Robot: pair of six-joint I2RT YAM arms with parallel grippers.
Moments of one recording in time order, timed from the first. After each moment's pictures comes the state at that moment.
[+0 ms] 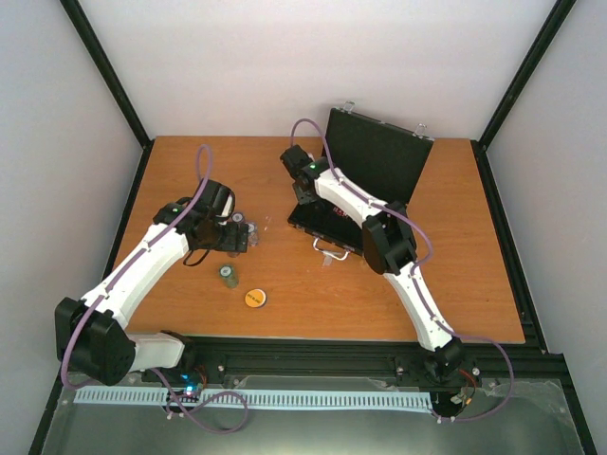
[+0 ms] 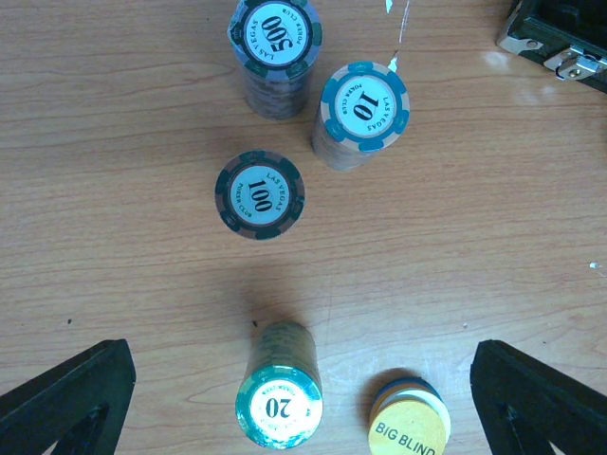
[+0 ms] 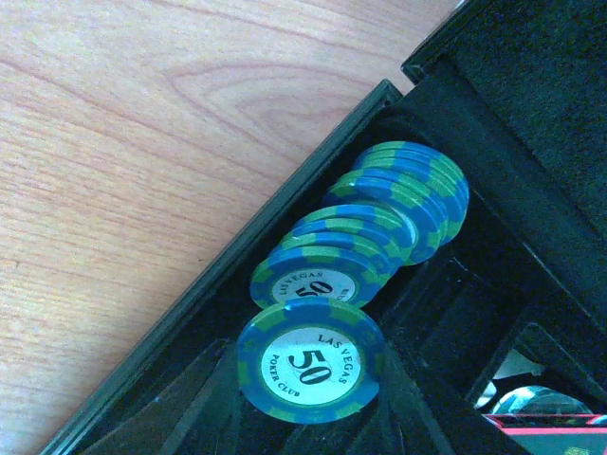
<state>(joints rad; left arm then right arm) -0.38 1.28 1.09 -0.96 -0.08 -0.32 0.64 2.51 2.29 -0.93 0.39 0.21</state>
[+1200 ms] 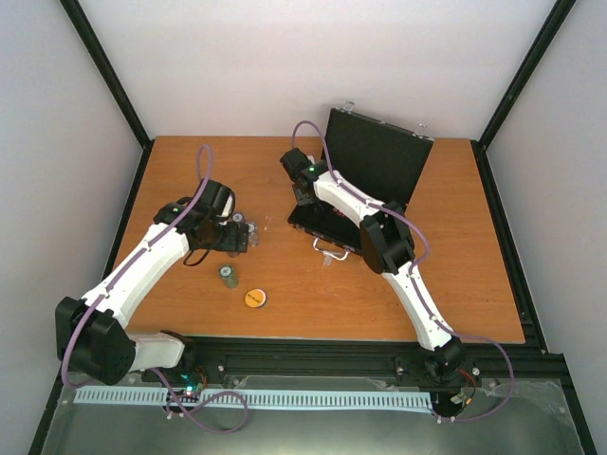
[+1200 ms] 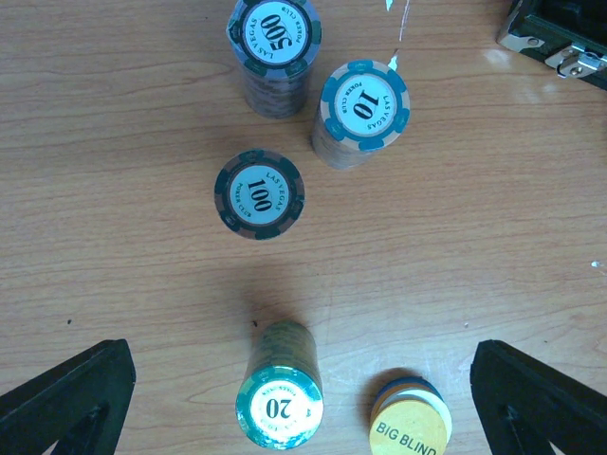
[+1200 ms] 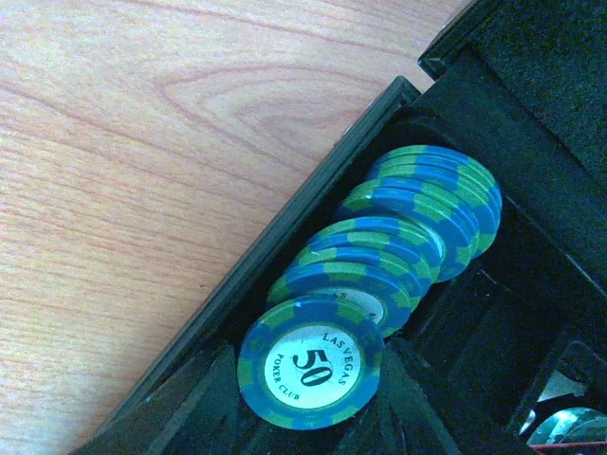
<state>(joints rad) -0.38 1.28 1.09 -0.96 -0.08 -0.31 0.64 2.54 2.28 -0.89 0.39 0.25</state>
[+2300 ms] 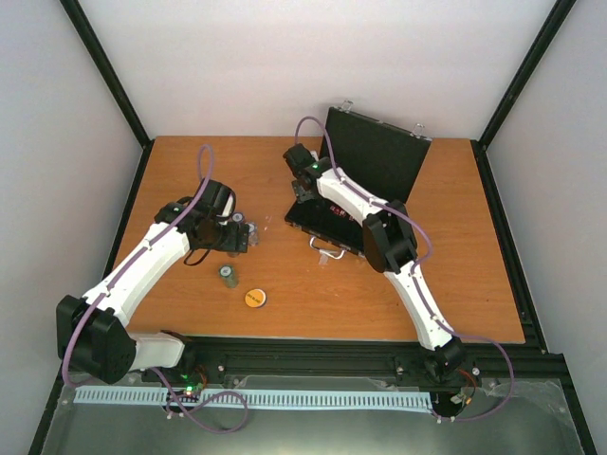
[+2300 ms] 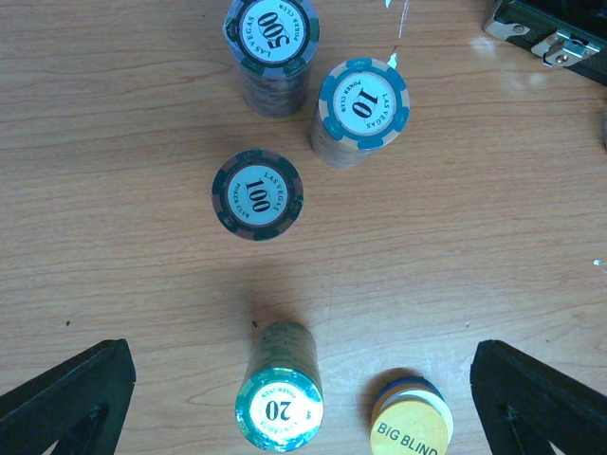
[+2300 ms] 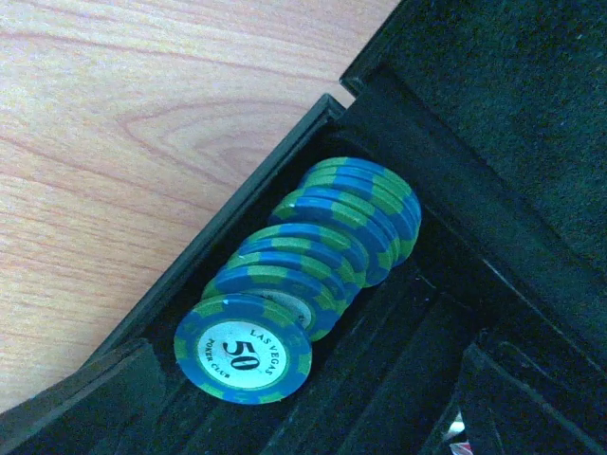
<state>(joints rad) -0.38 1.29 1.09 -0.96 -0.08 -0.31 0.63 2.53 2.28 -0.86 0.41 0.24</state>
